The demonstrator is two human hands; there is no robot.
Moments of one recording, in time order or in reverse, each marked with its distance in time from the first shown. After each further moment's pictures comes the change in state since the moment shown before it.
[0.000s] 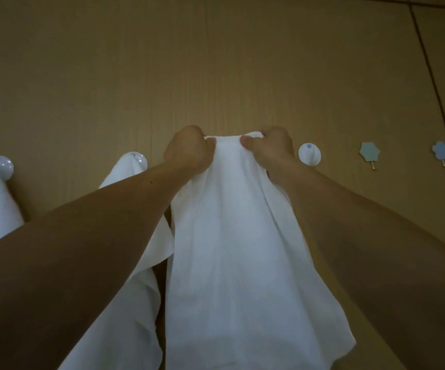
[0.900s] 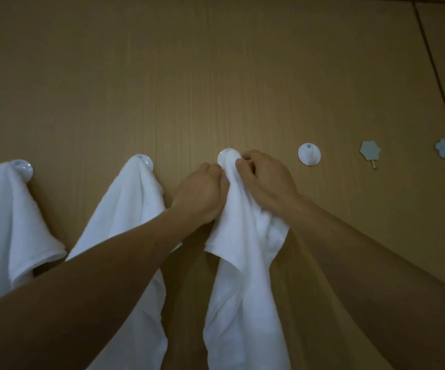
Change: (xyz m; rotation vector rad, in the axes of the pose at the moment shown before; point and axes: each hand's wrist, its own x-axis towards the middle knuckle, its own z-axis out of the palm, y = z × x) left_hand -0.082 -0.010 0.011 0.002 -0.070 0.348; right_hand -0.062 0.022 -0.007 -0.412 -0.133 -0.432
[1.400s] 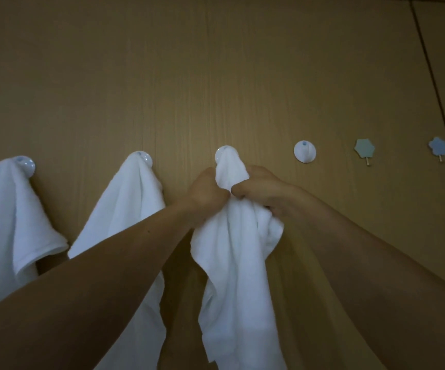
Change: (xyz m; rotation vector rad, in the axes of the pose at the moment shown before) left_hand -0.001 0.024 -0.007 -0.584 -0.232 -0.361; right_hand -0.025 -0.016 0.003 0.407 -0.259 0.468
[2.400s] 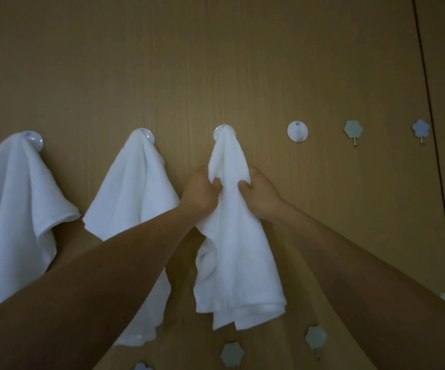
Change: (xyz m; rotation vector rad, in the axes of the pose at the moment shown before) left_hand -0.037 -0.030 0.015 0.197 0.157 -0.041; right_hand -0.031 0.035 0.006 -0.200 0.002 -0.126
